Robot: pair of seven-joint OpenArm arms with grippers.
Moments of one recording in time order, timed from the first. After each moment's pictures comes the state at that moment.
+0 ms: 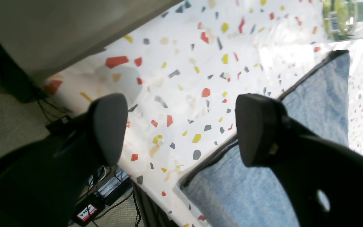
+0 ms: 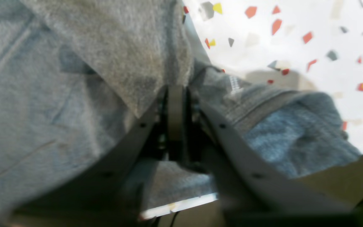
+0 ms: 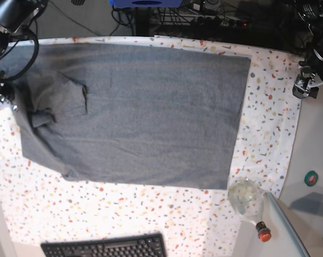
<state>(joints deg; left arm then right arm) 19.9 -12.7 -46.0 92.5 -49.0 9.5 51.8 -3.0 4.8 43.7 92.1 17.4 9.8 -70.0</state>
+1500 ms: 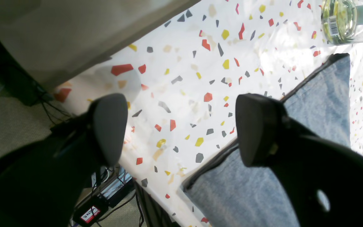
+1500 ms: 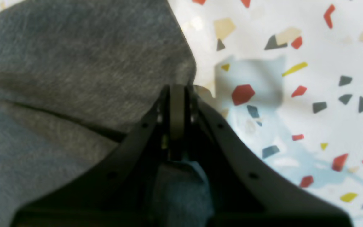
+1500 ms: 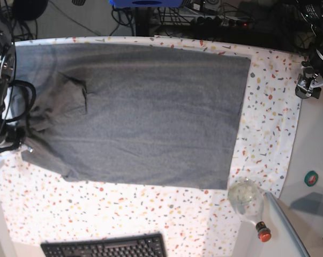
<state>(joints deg) 20.1 -13.6 -46.3 92.3 -49.0 9.3 51.9 26.2 20.7 15.8 30.8 17.2 9.4 -37.6</state>
